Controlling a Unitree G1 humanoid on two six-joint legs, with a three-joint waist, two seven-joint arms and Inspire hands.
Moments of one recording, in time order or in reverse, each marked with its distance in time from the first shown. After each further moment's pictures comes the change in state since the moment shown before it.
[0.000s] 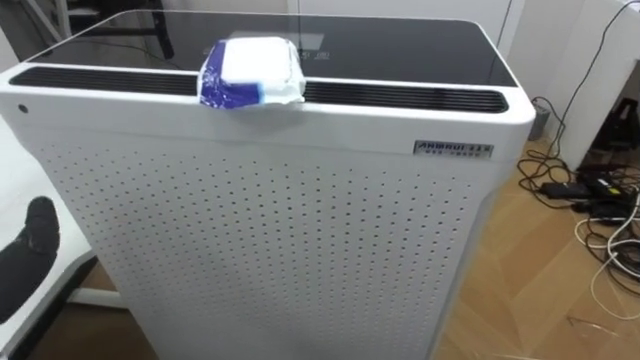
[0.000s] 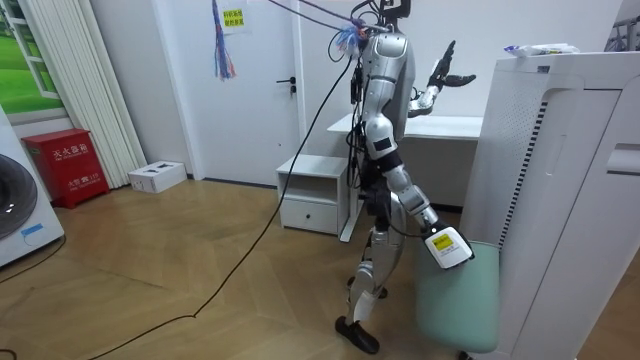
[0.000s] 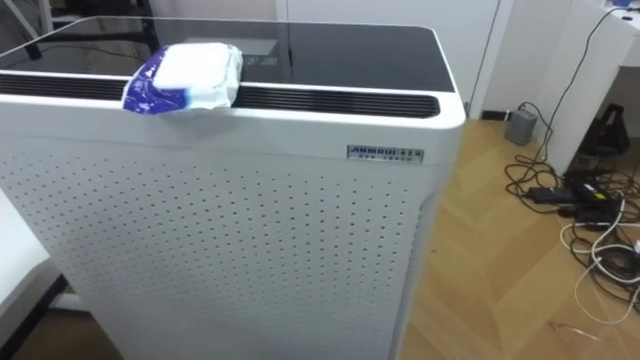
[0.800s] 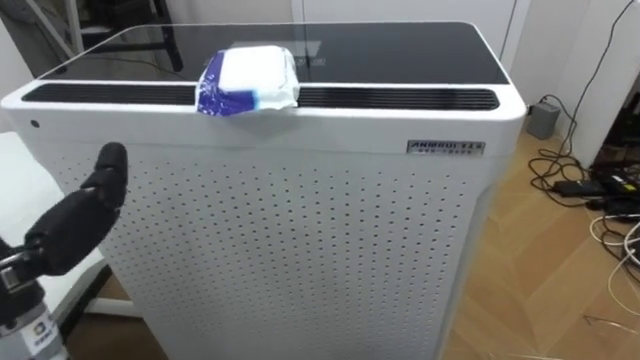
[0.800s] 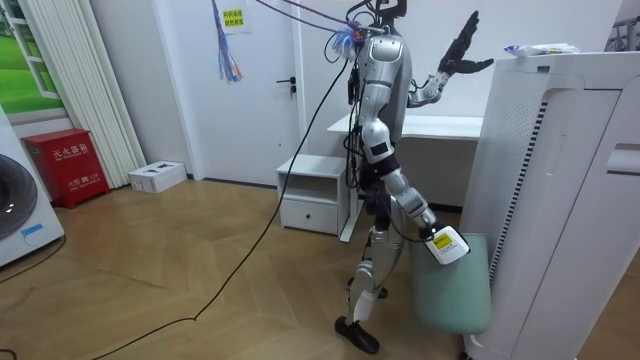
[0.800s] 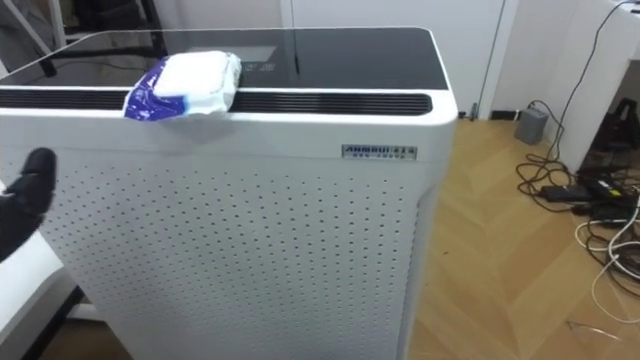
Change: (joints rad) left arm -0.101 0.040 -0.112 -0.125 0.166 -0.017 -0.208; right arm -0.010 -0.020 0.000 -0.002 -0.088 -0.013 0.137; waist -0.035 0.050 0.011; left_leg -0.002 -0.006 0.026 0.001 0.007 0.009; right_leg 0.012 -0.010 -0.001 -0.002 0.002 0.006
